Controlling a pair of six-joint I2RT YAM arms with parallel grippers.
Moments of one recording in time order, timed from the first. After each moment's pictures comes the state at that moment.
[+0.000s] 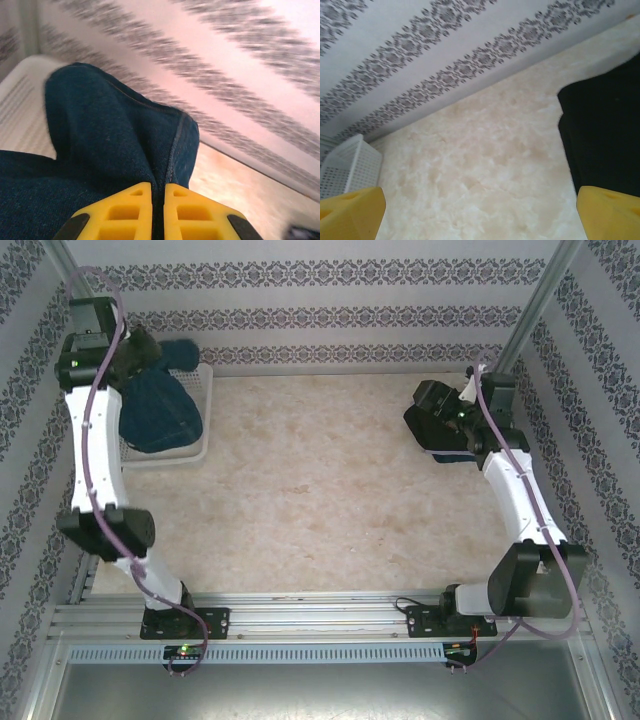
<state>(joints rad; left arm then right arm) 0.15 1.70 2.19 -0.99 0.16 -0.44 -0.06 1.36 1.18 -0.27 -0.37 0.54</state>
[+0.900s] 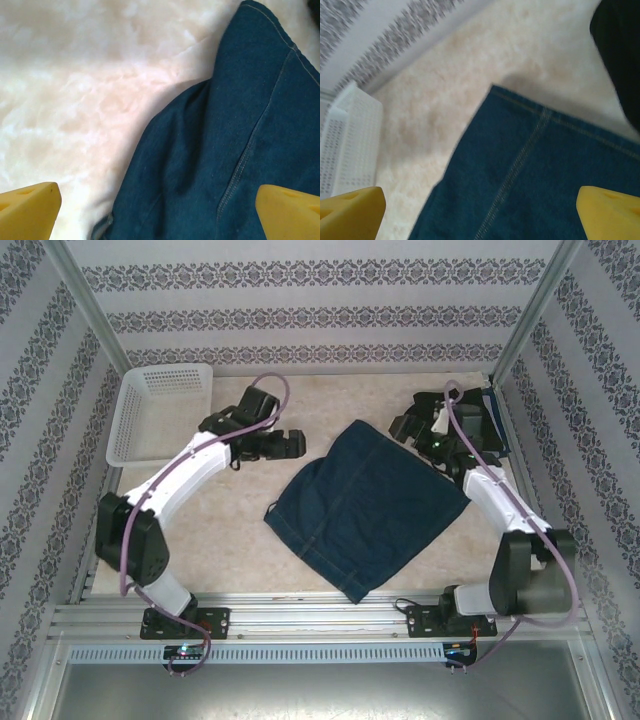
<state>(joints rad) -0.44 1.61 1.40 -0.78 0.08 -0.53 0.04 1.41 0.93 -0.16 -0.45 0.60</state>
